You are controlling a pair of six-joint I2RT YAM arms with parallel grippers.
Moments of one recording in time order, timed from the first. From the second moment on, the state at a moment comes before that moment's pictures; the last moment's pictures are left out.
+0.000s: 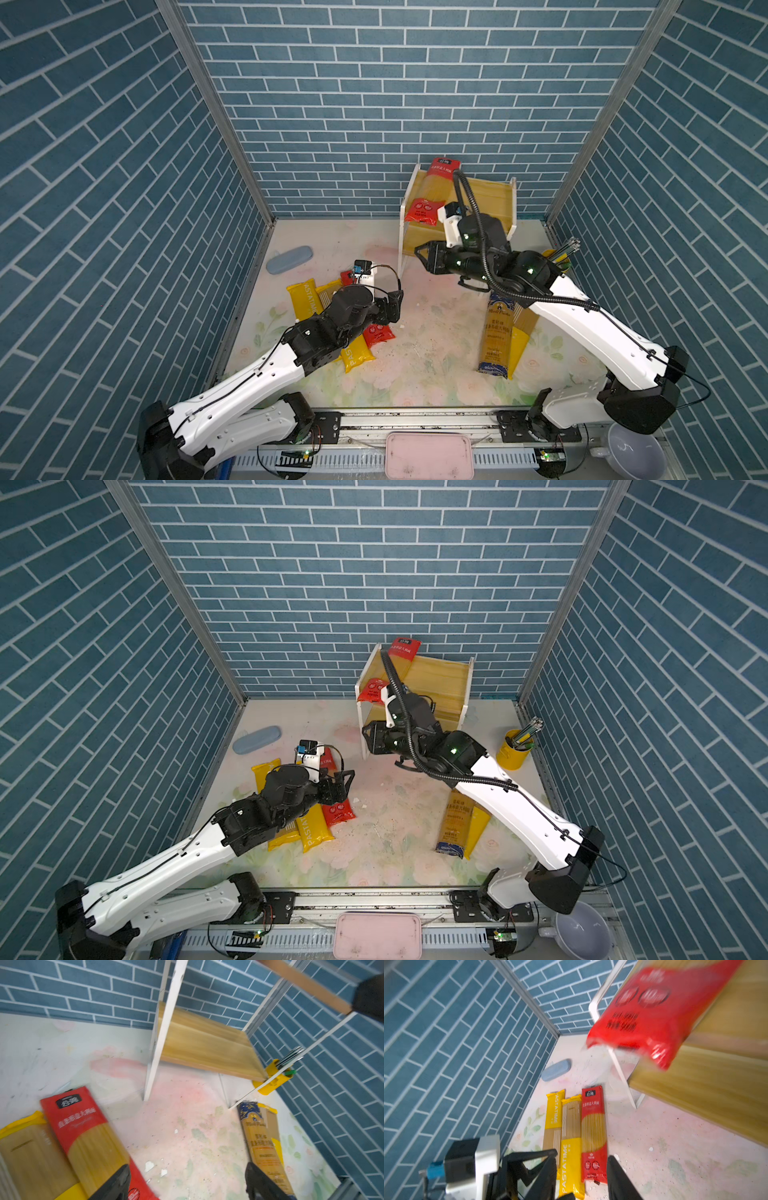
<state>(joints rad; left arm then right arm) -0.86 0.96 0.82 -0.35 -0.27 -0.56 0.95 1.41 1.58 -0.68 0.09 0.58</state>
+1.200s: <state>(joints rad) -0.67 0.93 0.54 -0.46 -0.10 -0.82 0.99 1.86 1.12 -0.25 -0.18 0.87</state>
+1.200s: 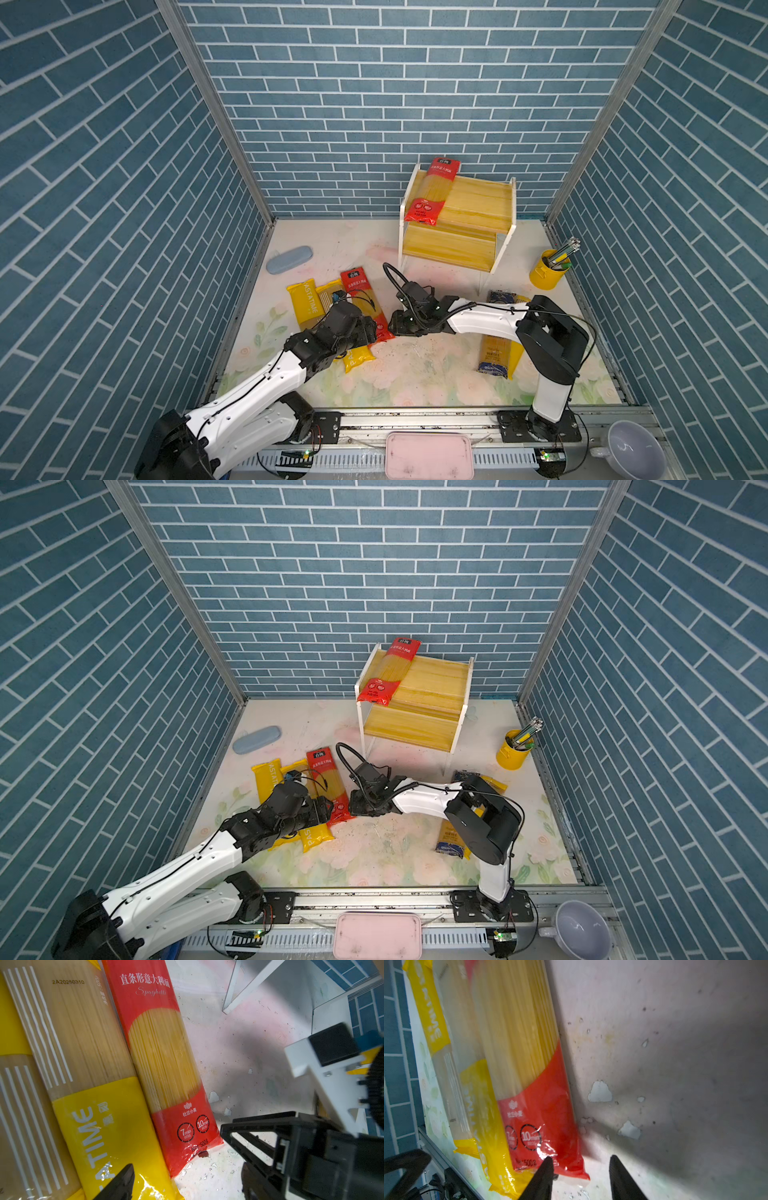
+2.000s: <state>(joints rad) -0.65 0.91 0.54 -0.43 -0.09 -0.82 0.95 1.81 1.05 -0.14 -0.36 0.92</state>
